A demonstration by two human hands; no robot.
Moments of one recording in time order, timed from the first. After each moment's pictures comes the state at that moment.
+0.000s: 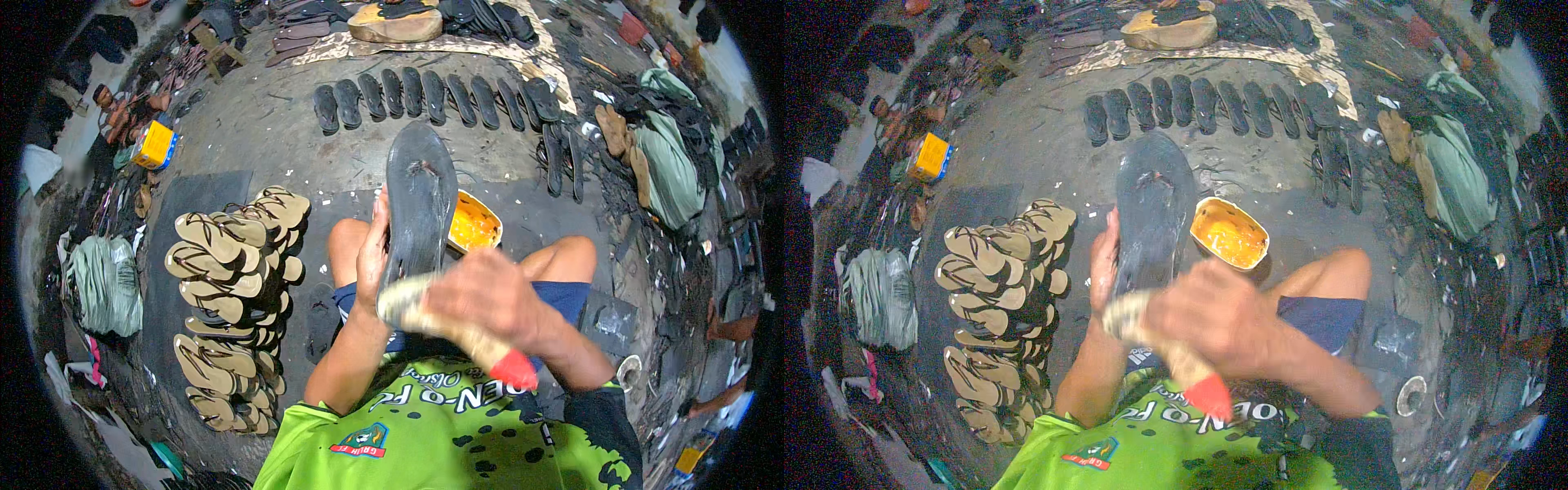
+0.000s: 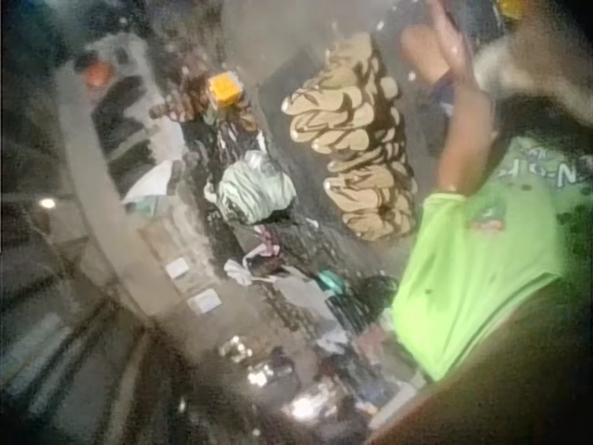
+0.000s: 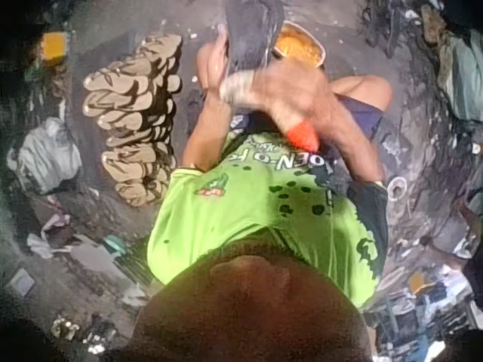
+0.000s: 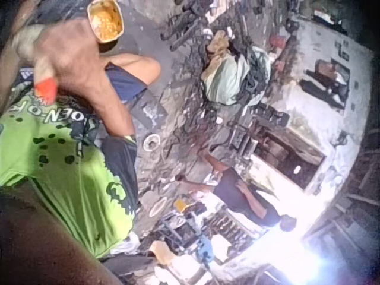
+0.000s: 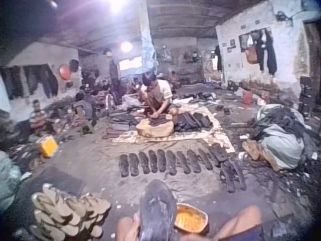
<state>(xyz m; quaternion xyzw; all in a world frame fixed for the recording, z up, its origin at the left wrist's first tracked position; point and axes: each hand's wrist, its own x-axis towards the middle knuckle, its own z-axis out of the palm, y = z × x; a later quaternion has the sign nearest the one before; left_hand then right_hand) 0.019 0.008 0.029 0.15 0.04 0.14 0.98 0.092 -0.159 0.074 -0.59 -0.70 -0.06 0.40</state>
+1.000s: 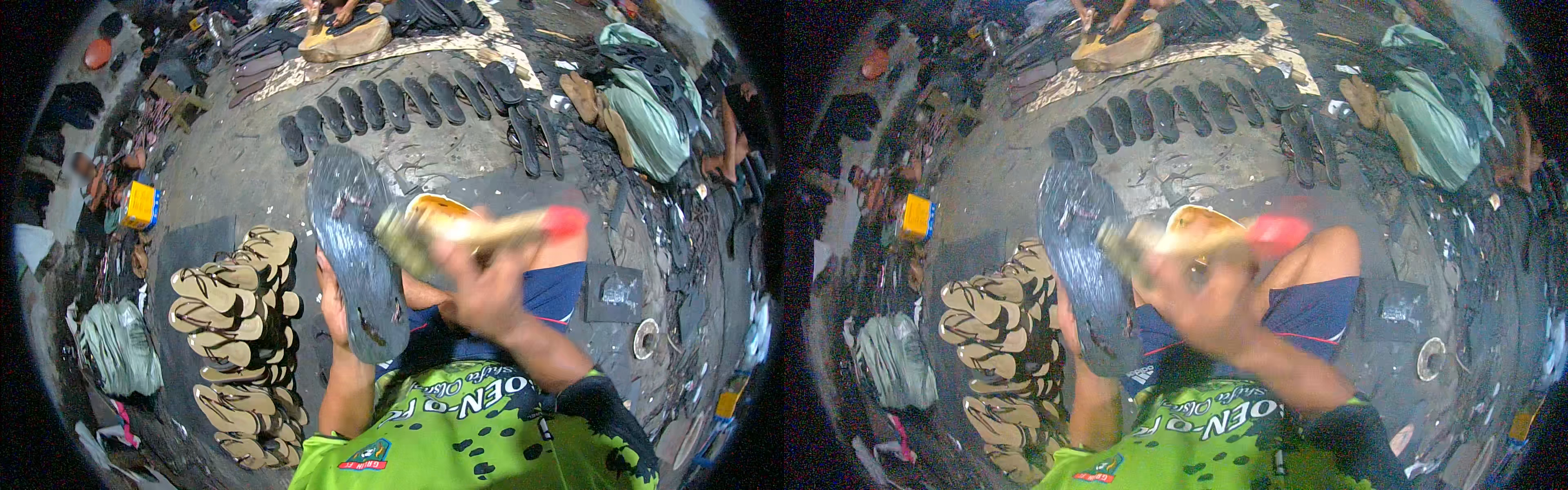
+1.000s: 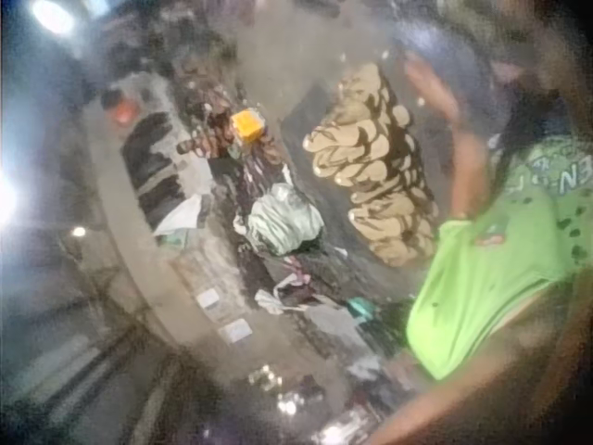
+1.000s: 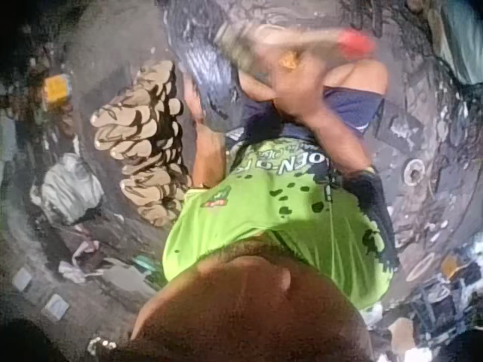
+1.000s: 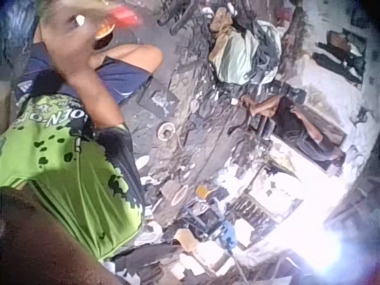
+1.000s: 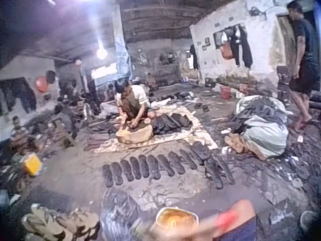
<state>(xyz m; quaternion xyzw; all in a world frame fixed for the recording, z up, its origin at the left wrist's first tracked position) -0.003 0.008 0.010 0.28 0.14 0.26 0.91 0.096 -0.153 0.058 -0.79 -0.41 -0.39 0.24</state>
